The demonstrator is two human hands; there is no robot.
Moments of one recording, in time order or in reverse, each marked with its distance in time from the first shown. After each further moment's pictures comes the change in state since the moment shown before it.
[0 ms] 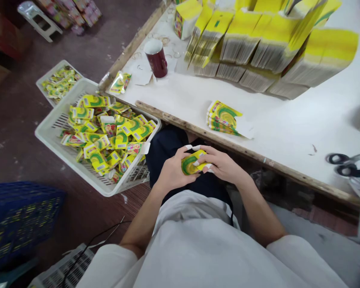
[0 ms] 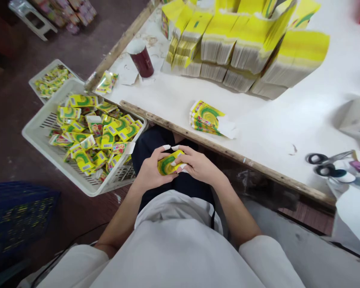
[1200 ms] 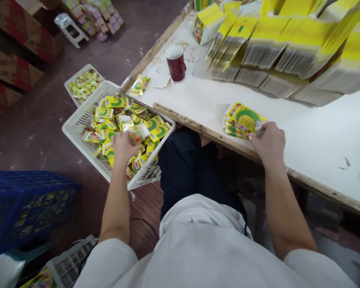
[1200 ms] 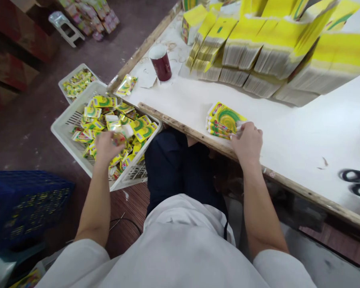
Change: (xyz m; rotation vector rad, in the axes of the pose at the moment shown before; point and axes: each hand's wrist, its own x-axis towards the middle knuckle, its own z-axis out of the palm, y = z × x) left_hand 0.002 -0.153 -0.173 0.791 0.352 -0.440; right_hand 0.017 0.075 -0.064 -0.675 0.516 0.903
